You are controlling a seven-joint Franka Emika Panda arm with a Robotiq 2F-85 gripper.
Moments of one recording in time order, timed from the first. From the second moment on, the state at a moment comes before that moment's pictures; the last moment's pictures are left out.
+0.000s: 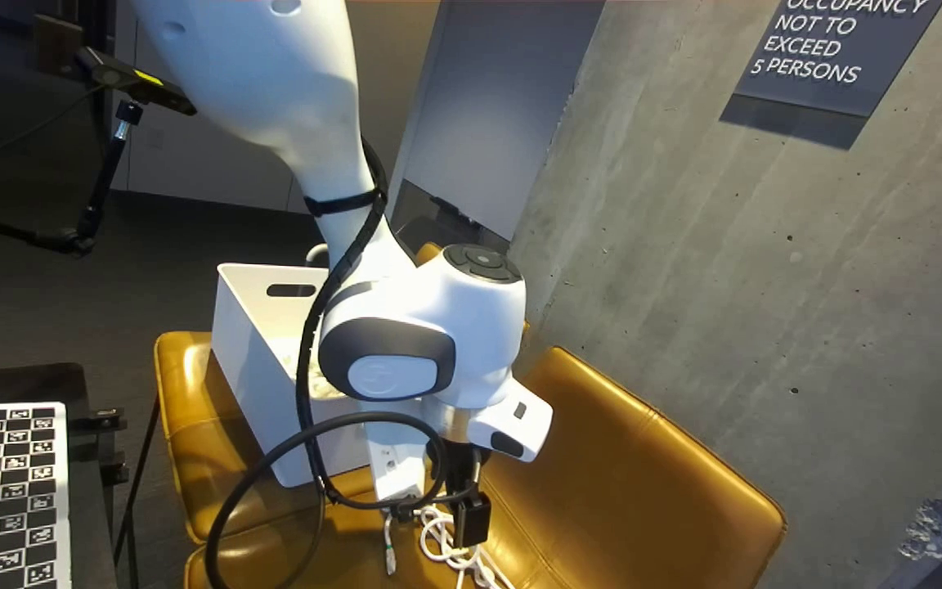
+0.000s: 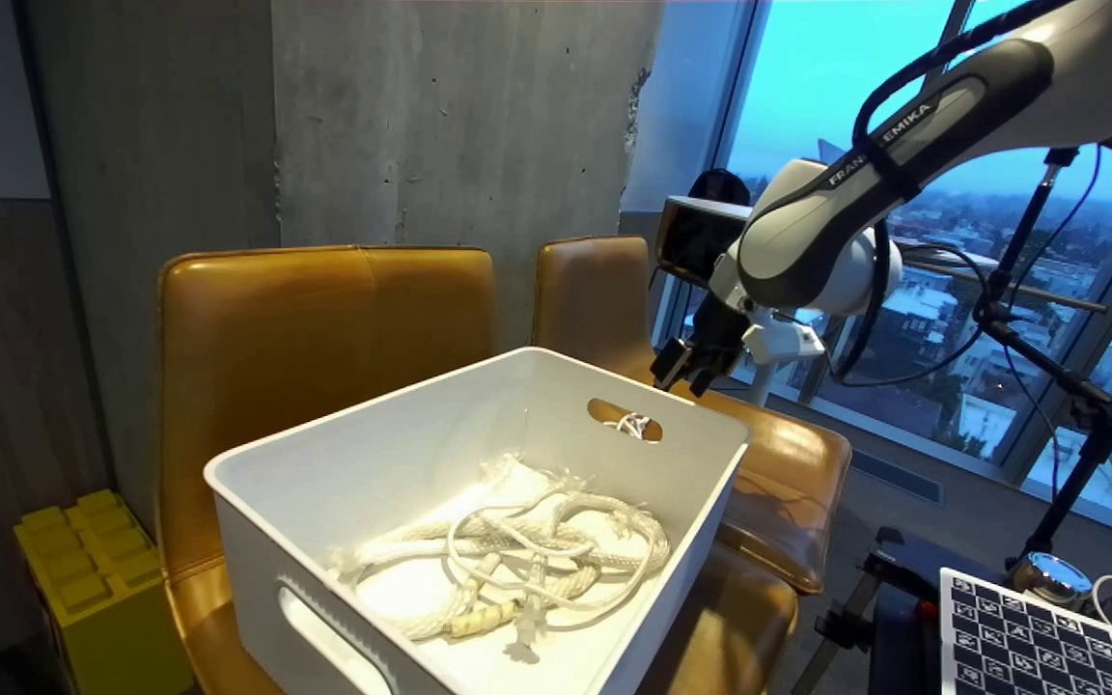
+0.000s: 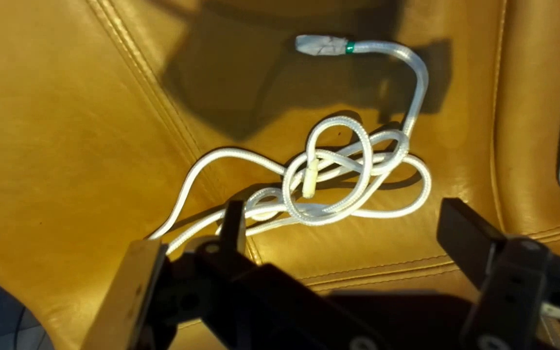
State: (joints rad) arm -0.22 0.58 -0.06 -1.99 0.23 2.85 -0.16
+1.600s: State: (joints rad) arm -0.21 0.95 -0.14 -1.58 0.21 2.75 0.06
